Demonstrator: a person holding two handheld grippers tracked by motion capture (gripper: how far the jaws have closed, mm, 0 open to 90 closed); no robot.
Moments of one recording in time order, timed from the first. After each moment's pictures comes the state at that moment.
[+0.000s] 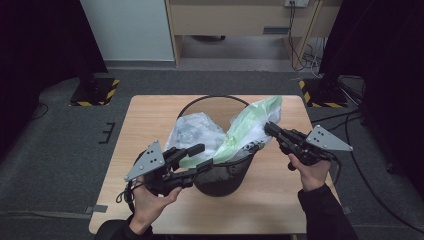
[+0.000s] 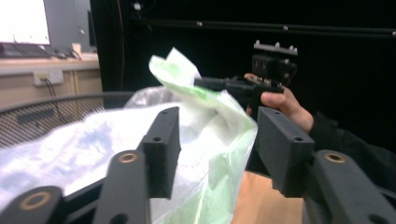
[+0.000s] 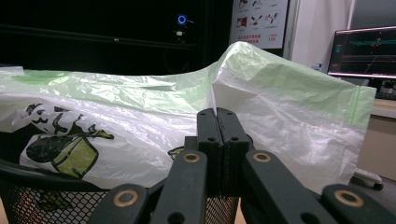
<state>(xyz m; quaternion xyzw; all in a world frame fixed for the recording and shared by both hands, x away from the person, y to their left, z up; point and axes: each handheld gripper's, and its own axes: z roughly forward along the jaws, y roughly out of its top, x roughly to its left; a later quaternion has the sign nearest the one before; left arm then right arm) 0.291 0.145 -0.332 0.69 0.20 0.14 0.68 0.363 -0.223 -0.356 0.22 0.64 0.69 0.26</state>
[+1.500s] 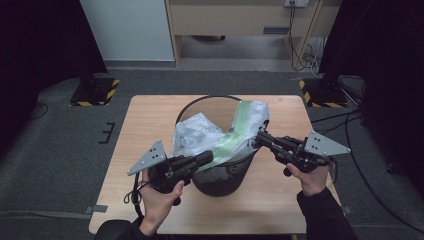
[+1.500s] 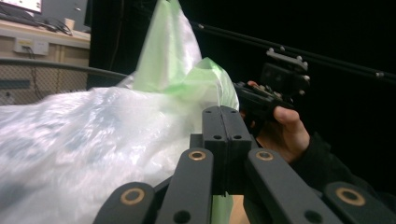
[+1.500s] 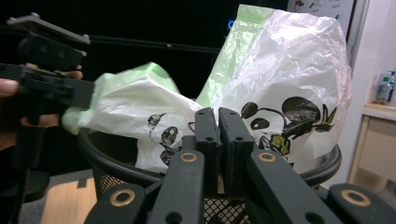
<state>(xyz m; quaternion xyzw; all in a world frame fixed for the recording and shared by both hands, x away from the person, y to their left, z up) 0.294 0.146 -0.340 0.64 0.27 0.06 0.72 0.349 -0.213 -0.353 0.15 0.66 0.72 0.19</state>
